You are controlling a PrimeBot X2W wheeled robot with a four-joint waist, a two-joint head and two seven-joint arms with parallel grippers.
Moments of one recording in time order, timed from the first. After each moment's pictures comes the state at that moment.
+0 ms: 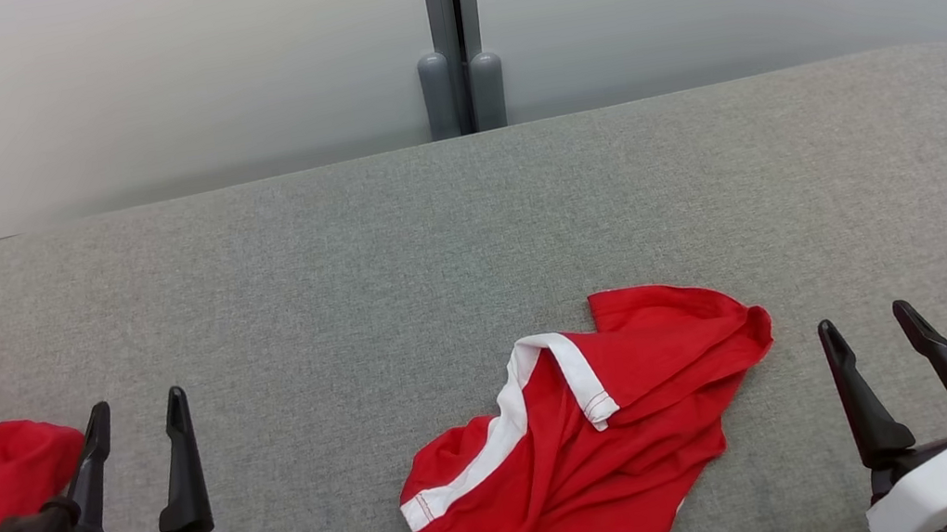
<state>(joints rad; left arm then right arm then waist) -0.06 0.35 -0.24 0.12 -0.55 0.13 -0.26 0.08 -0.09 0.04 -0.10 0.17 0.13 0.09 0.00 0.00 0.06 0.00</state>
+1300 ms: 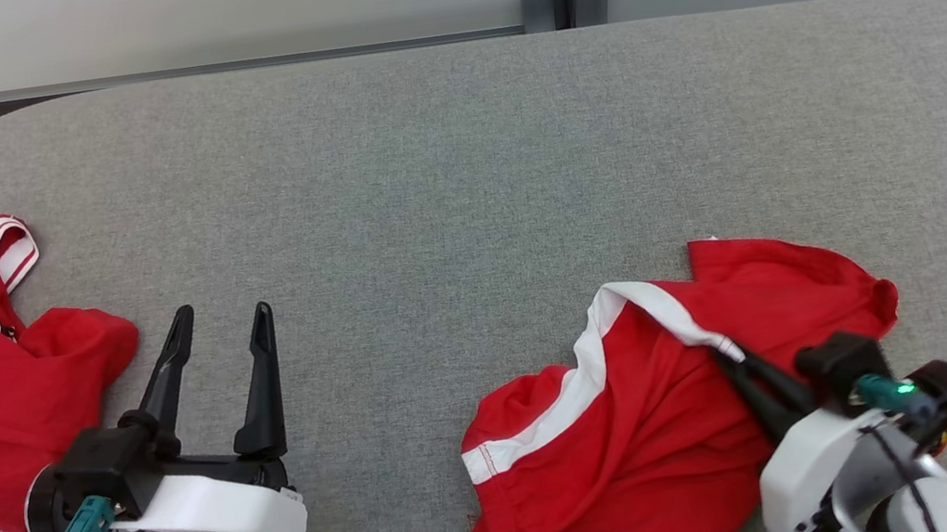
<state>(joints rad) -0.21 0.27 -0.33 0.15 -0.47 0.06 -0.26 -0.15 -0.14 0.31 0.22 0.10 0.13 0.15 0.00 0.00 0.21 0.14</state>
